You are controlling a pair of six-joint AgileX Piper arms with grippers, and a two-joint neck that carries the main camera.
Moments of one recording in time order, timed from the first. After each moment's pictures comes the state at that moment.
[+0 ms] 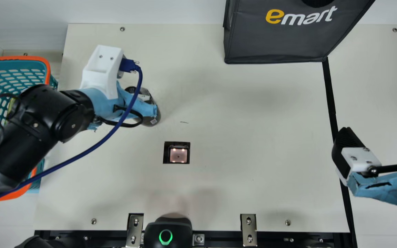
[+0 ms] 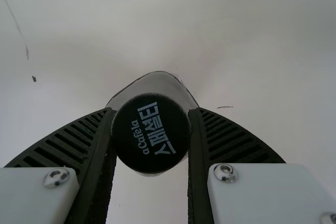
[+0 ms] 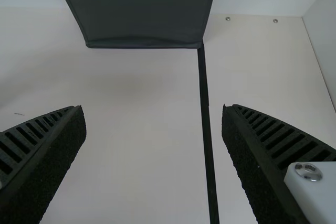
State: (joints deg) left arm -31.1 82.9 -67.8 4.1 50.2 -18.4; right arm 0.6 42.6 -69.8 -0.8 69.4 -2.3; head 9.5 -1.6
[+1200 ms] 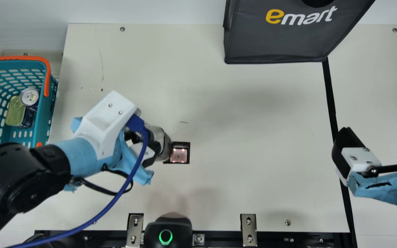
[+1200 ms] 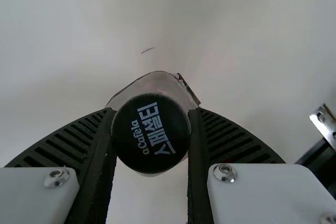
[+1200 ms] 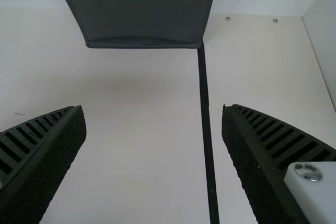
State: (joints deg) left arm -42.2 66.2 -59.8 -4.0 55.9 -4.0; right arm 0.6 42.6 -69.8 -0.8 69.5 -2.3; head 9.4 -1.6
